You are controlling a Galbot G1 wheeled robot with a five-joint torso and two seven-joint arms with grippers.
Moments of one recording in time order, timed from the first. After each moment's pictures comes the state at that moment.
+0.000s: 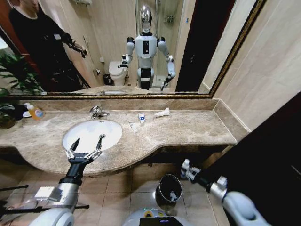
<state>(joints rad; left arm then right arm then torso) 1.84 -1.36 -0.82 -2.47 -0.37 0.04 0.05 -1.55 1.19 0.62 1.56 0.26 0.07 -0.60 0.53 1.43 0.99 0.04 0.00</state>
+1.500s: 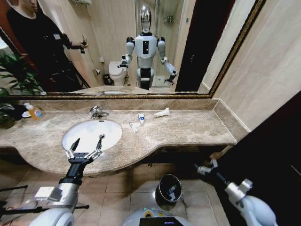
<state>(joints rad) 1.84 -1.36 -0.82 -2.47 -0.37 0.04 0.05 -1.59 1.29 0.93 2.04 0.56 -0.12 -0.55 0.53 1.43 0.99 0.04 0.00</state>
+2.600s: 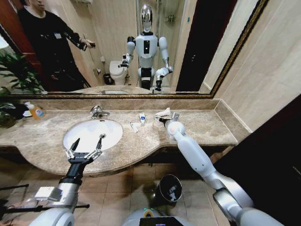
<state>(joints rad) 1.84 -1.36 -0.82 -2.47 -0.37 0.04 0.05 -0.46 1.33 0.01 1.42 1.16 -0.46 0.70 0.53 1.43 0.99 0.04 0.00</state>
